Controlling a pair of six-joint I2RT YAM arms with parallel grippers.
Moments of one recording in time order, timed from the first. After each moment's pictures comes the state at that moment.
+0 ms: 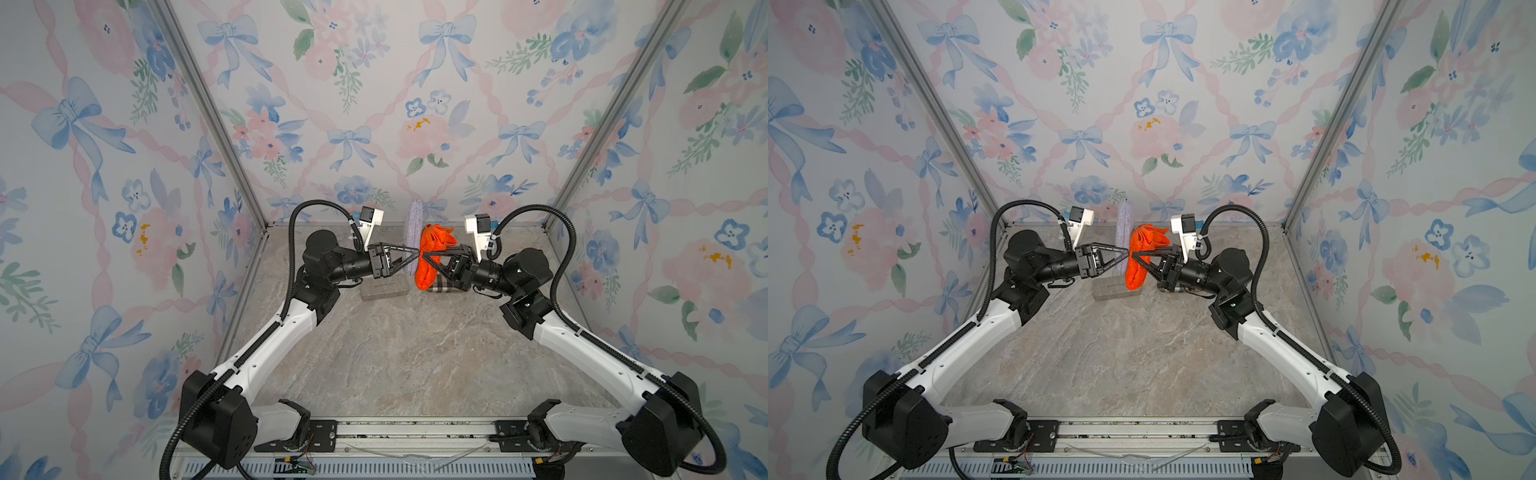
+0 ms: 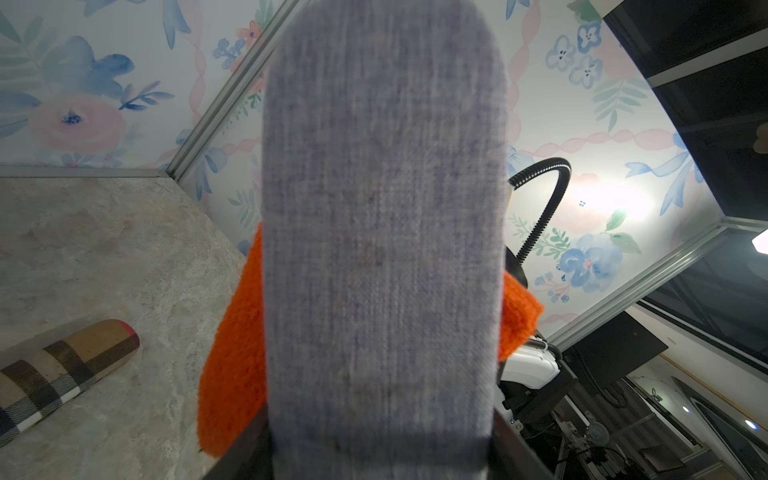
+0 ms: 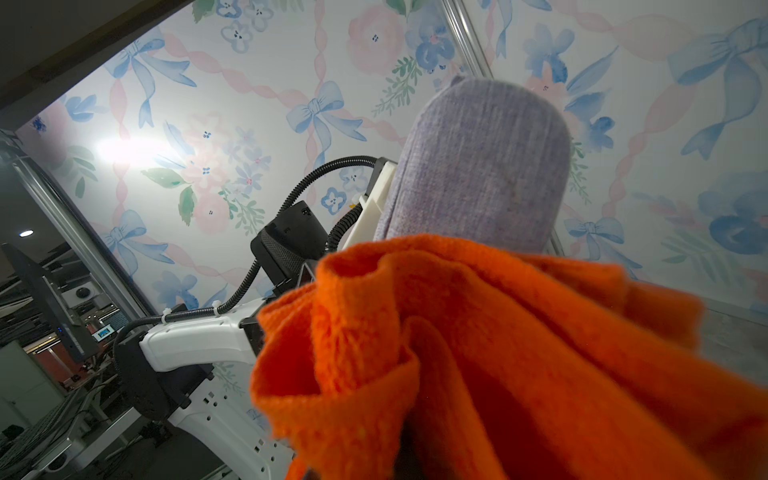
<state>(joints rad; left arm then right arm) -0.44 1.29 1.07 0.36 0.90 -0.91 0.58 1.26 0.95 0.65 -0.70 0.75</state>
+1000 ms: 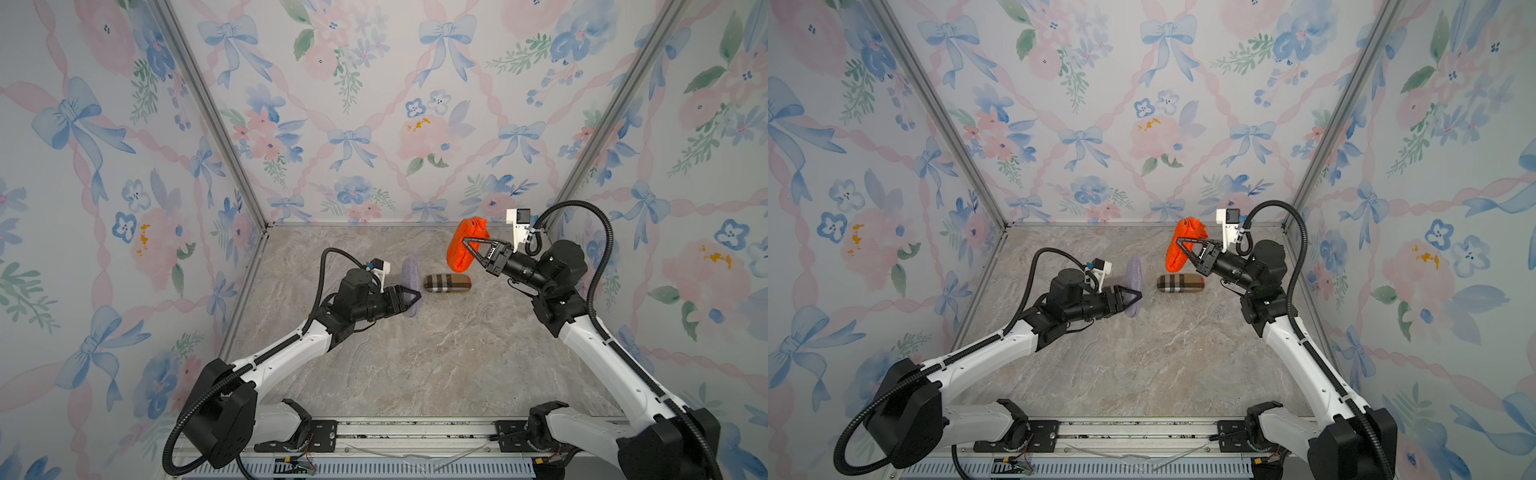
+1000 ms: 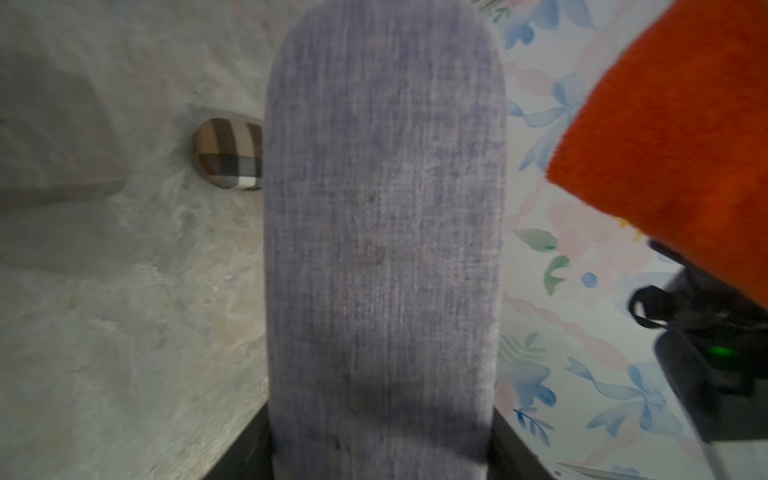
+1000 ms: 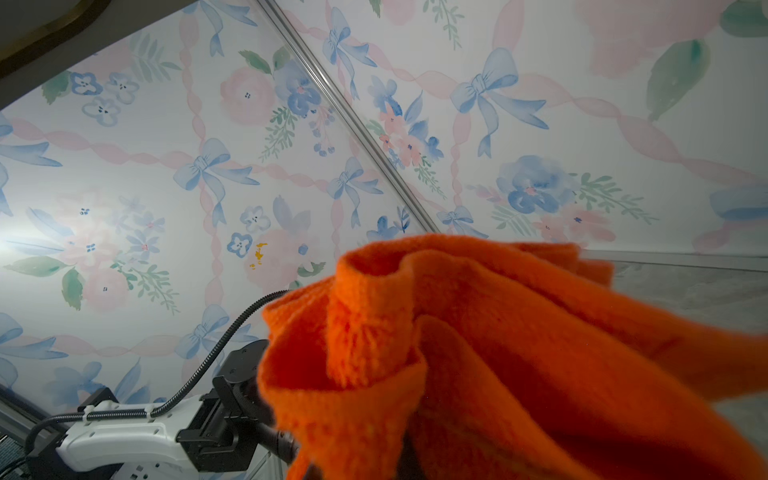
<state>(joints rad) -0.64 1.31 0.78 0.03 0.37 -0.93 0.26 1.09 0.94 0.25 -0.74 0.72</state>
